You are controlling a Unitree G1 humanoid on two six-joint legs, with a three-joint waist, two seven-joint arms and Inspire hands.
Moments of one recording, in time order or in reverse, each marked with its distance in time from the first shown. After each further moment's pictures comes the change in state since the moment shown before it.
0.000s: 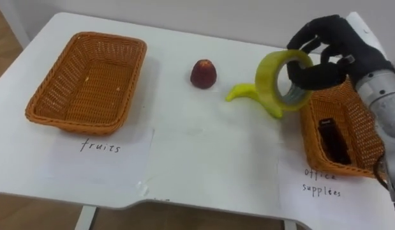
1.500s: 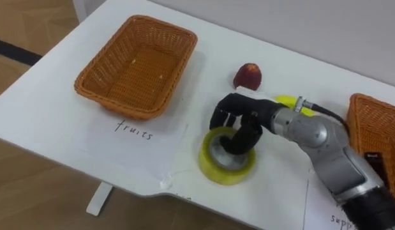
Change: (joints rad) left arm -0.087 0.030 -0.117 0.039 -0.046 0.046 -0.001; right arm -0.070 0.025 0.457 0.148 -0.064 0.057 0.333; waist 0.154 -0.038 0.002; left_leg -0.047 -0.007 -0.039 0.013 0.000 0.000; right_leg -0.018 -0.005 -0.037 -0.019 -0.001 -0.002
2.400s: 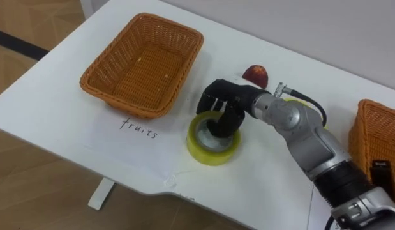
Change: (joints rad) left arm -0.047 -0.009 -0.029 0.014 0.034 0.013 -0.004; right arm -0.201 0.139 0.109 0.222 -0.051 0.025 -0.051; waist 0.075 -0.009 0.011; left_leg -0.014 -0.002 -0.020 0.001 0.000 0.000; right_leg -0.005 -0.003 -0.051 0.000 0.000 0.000
